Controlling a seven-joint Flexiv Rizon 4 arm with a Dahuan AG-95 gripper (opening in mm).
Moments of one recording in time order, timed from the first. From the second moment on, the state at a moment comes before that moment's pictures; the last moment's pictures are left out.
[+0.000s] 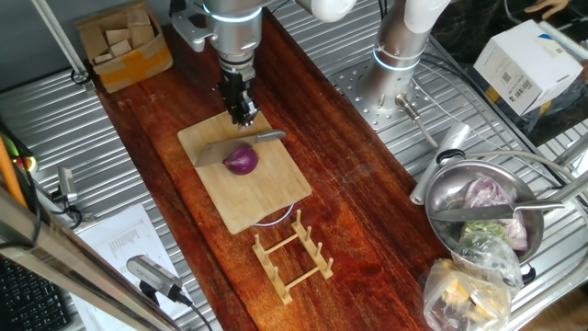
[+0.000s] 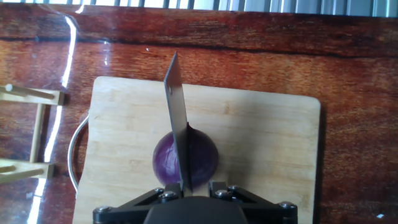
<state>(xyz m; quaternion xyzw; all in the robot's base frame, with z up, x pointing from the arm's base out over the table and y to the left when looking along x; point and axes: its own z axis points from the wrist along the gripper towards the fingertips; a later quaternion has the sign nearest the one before) 0.462 0.017 0.166 -0.08 0.99 0.04 0.05</state>
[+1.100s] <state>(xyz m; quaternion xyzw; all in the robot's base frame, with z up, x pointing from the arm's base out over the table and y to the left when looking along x) 0.481 0.027 0.156 -0.06 1.00 0.04 0.05</state>
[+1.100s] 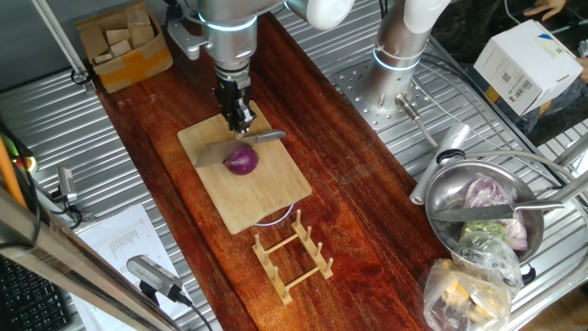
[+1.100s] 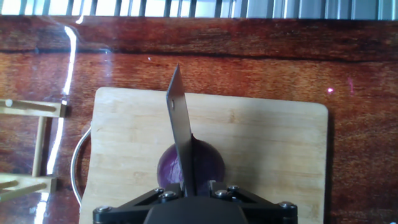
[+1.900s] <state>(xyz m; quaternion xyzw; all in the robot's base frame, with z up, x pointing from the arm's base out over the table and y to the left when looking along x) 0.481 0.027 0.156 -0.05 1.00 0.05 0.03</state>
